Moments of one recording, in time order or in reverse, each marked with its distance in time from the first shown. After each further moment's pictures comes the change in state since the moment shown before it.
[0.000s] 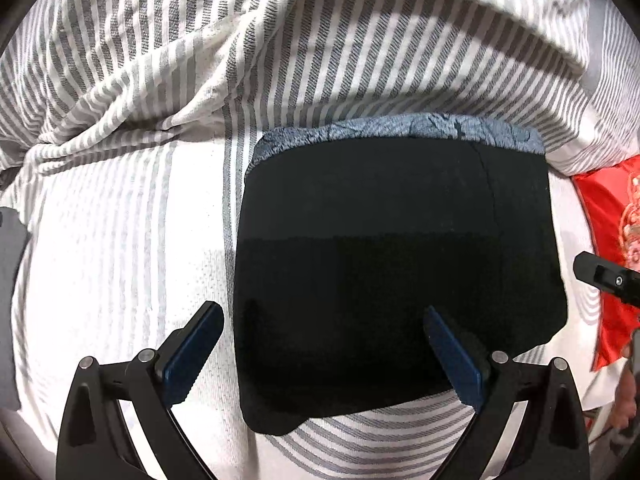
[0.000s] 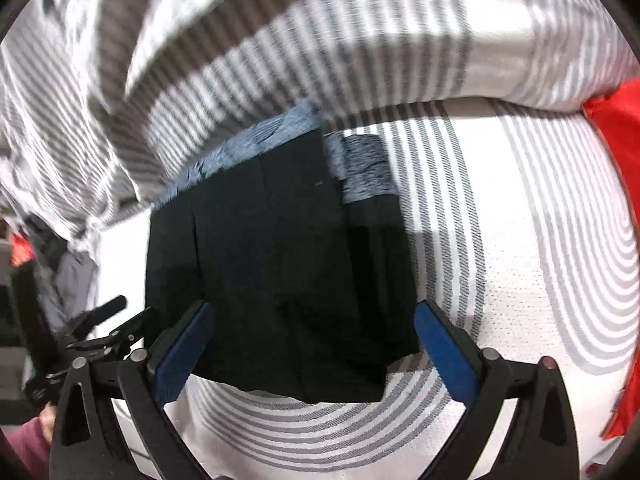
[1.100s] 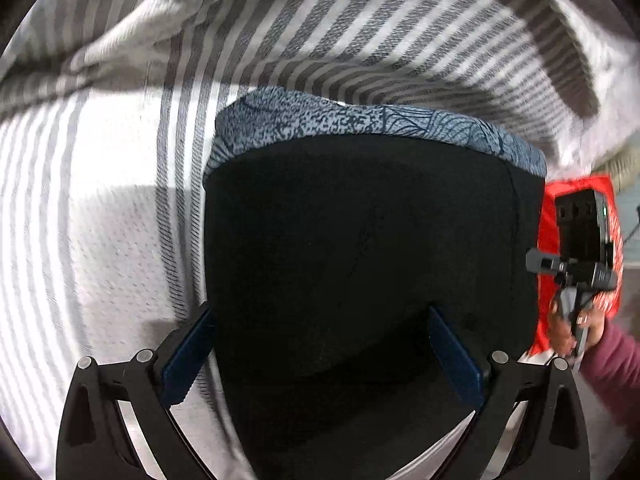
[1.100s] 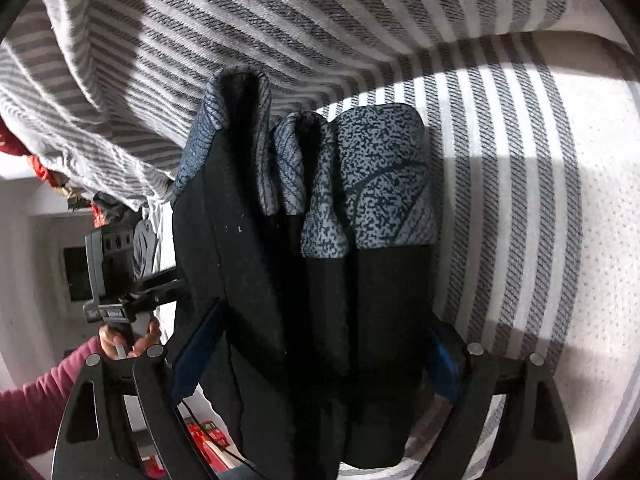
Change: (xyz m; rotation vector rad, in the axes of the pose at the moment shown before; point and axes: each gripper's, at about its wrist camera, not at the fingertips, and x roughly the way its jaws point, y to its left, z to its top) left arm 0.061 0.067 0.031 -0.064 0.171 -0.369; right arm 0.076 -0.051 0.044 -0.031 0.227 0.364
